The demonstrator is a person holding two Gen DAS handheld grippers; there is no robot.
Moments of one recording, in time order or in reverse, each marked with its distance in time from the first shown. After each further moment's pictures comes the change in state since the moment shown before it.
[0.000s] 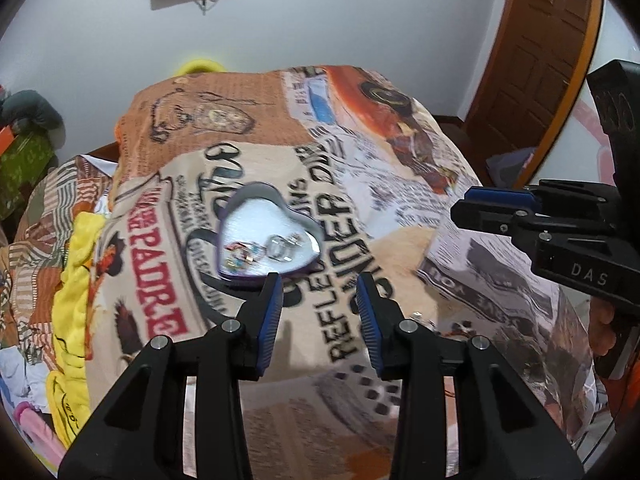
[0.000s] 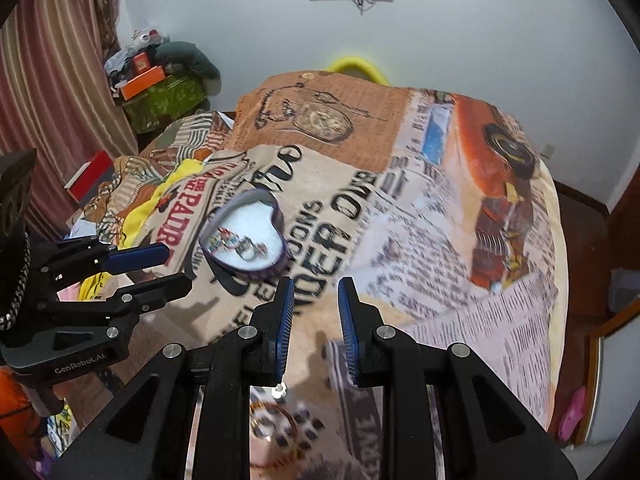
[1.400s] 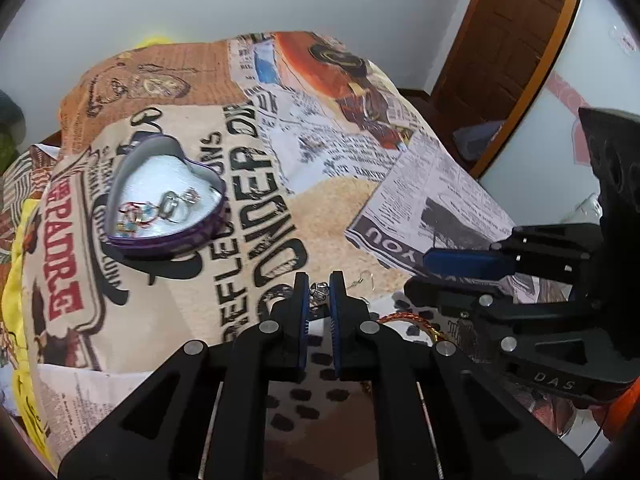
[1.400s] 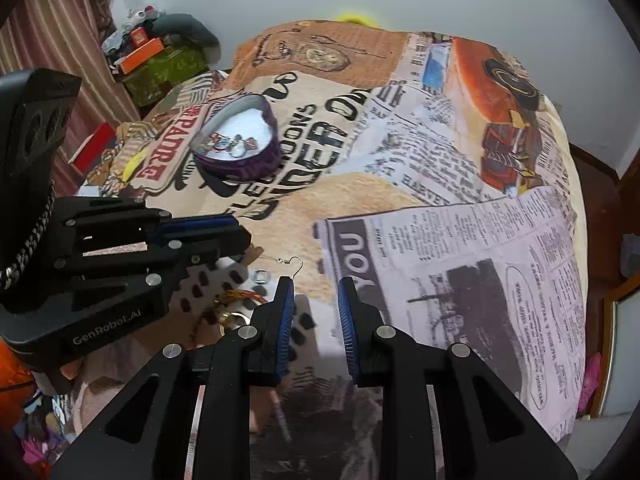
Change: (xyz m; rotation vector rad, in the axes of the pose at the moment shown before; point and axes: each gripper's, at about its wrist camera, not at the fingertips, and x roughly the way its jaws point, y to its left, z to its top) left arm 0.039 -0.047 -0.023 0.026 0.066 -0.113; right arm 0.016 -0.005 -0.066 0.011 0.105 0.053
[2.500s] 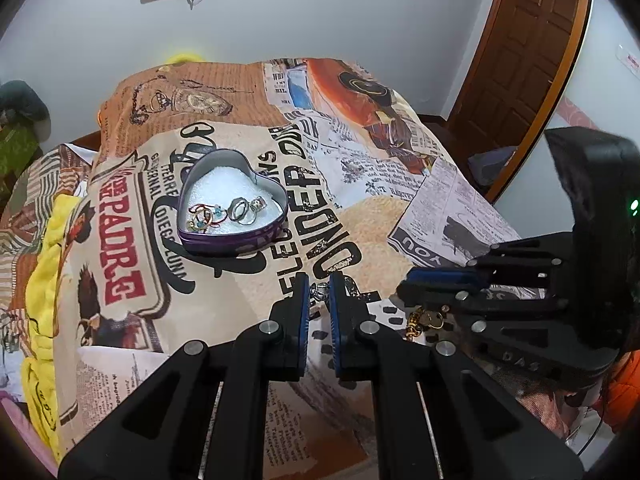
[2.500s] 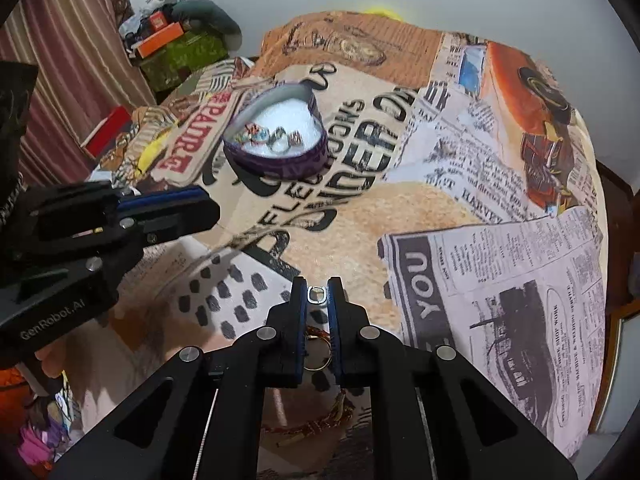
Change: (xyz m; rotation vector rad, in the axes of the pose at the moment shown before) left arm -0.040 0.028 -0.013 -0.038 -0.088 0.055; right arm 0.011 0.029 0.011 -0.038 0.005 0.032
